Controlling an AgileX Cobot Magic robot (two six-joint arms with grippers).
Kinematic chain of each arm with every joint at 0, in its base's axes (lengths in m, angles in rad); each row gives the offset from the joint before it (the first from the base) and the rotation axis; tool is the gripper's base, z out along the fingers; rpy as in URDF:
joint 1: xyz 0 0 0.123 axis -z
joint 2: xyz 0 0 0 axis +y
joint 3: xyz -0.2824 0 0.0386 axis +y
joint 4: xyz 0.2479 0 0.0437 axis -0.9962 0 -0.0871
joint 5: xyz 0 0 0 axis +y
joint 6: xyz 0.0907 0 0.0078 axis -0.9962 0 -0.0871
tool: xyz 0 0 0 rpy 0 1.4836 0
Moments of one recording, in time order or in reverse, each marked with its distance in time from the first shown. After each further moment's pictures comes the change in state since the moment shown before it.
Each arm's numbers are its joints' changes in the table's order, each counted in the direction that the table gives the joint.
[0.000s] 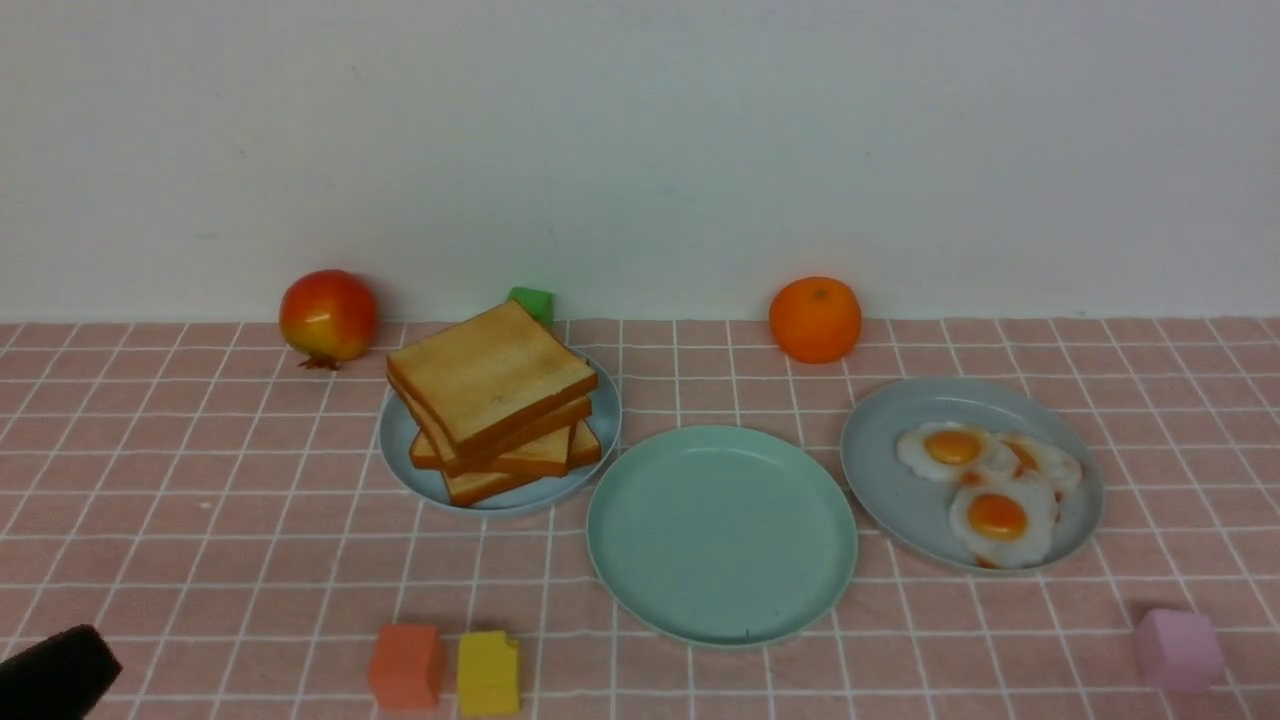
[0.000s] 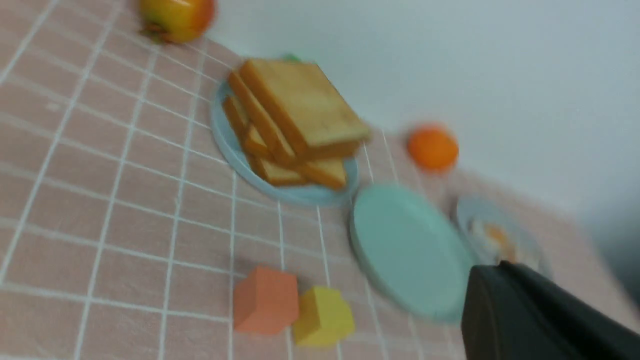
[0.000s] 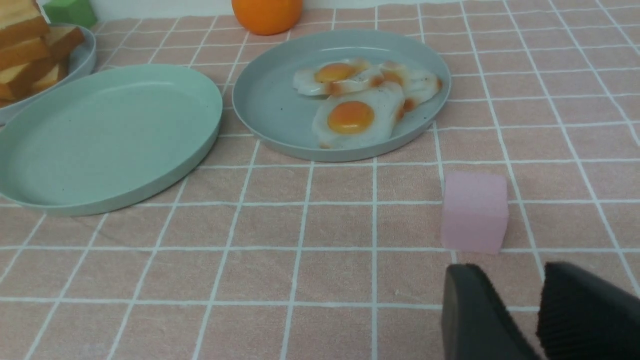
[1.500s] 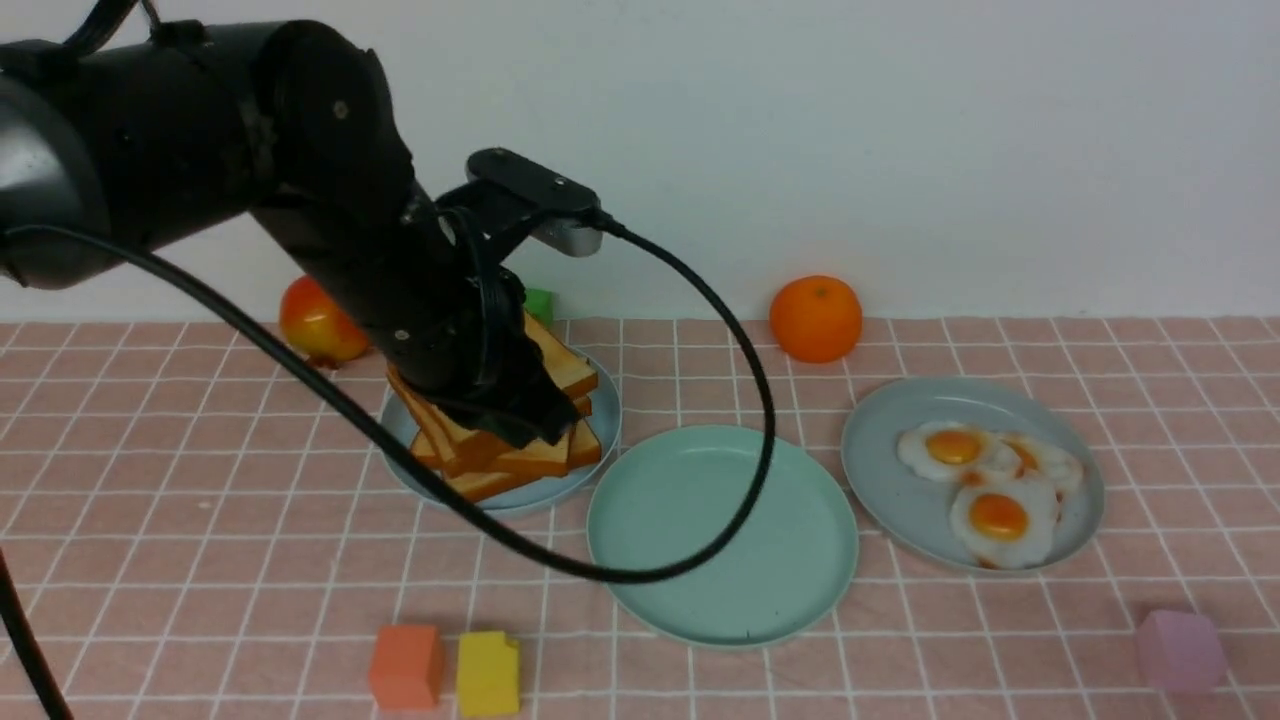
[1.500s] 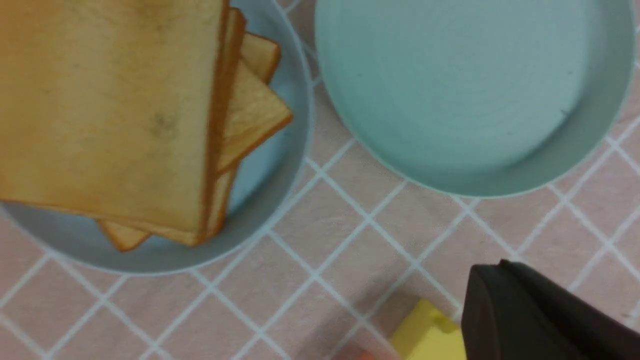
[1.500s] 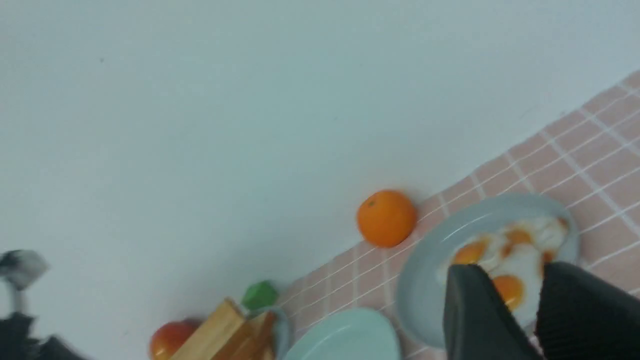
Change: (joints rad) right arm -0.001 0.002 -0.051 -0.389 -0.290 -0.217; left arm 0.298 1.449 -1.111 -0.351 0.460 -0.444
